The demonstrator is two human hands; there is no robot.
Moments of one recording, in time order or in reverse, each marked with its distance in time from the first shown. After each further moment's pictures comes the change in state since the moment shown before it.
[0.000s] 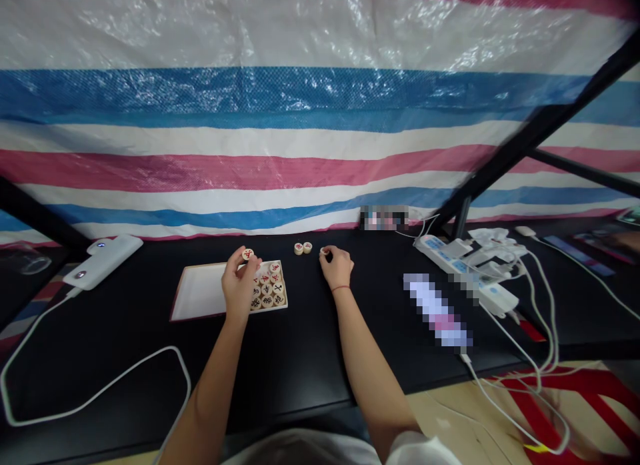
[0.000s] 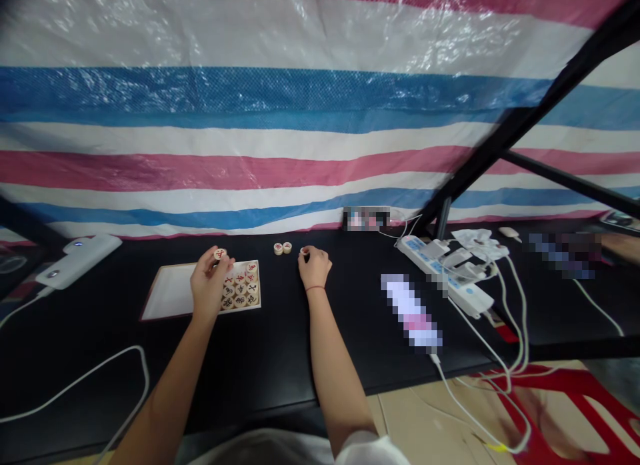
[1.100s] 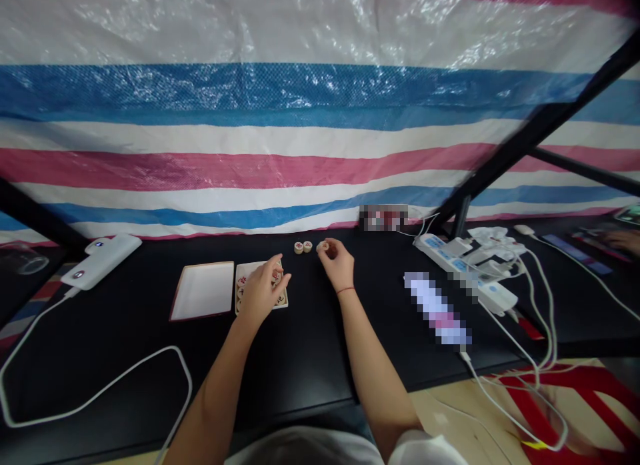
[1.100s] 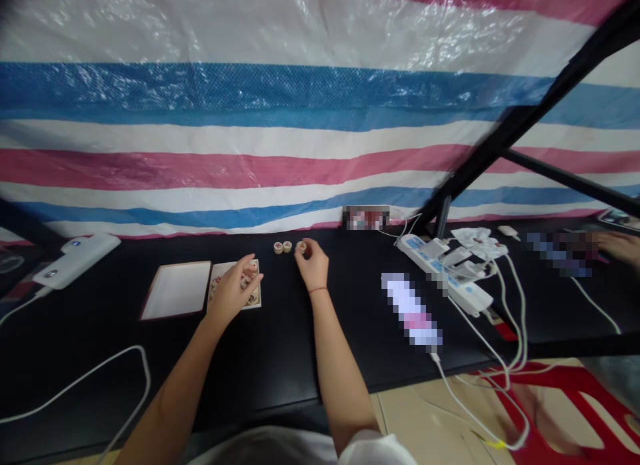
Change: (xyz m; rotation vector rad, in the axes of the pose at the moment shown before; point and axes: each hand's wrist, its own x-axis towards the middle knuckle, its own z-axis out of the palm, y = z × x) left_hand -0.015 -0.004 0.002 0.800 -0.539 0.623; right_hand 0.000 -0.010 -0.010 0.441 0.008 -0.034
